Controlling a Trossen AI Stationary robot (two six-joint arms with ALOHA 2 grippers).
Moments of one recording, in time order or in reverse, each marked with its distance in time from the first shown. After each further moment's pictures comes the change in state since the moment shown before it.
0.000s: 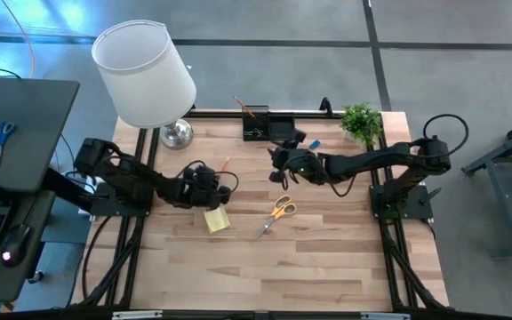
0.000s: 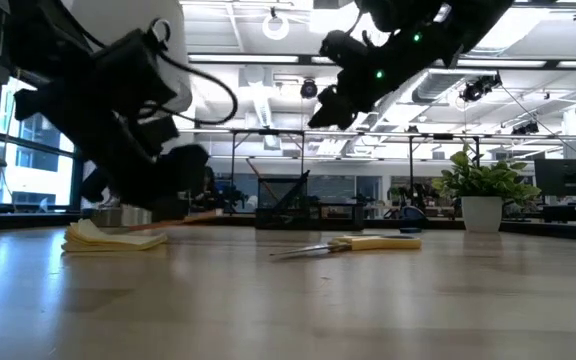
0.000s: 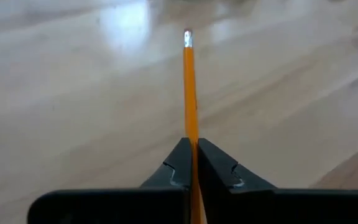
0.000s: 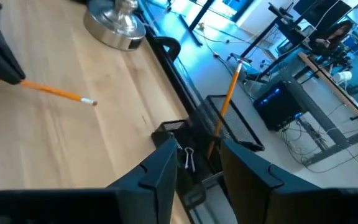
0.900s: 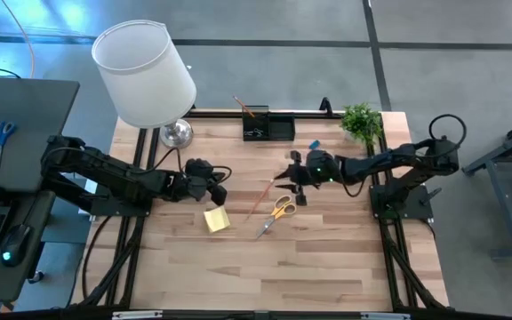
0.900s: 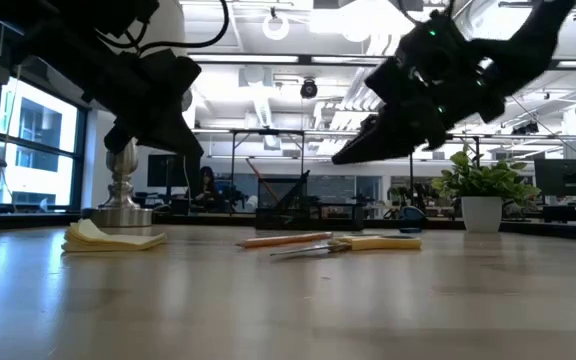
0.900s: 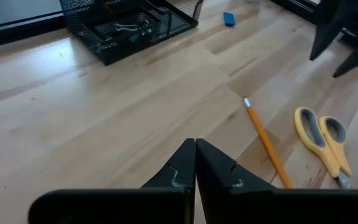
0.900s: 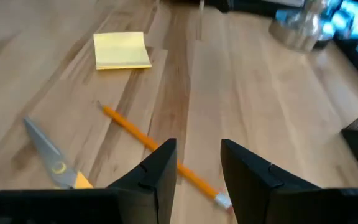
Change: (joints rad) left arm -0.019 -0.346 0.002 0.002 0.145 0.308; right arm -0.105 -0.075 -0.337 0.222 -0.819 0.068
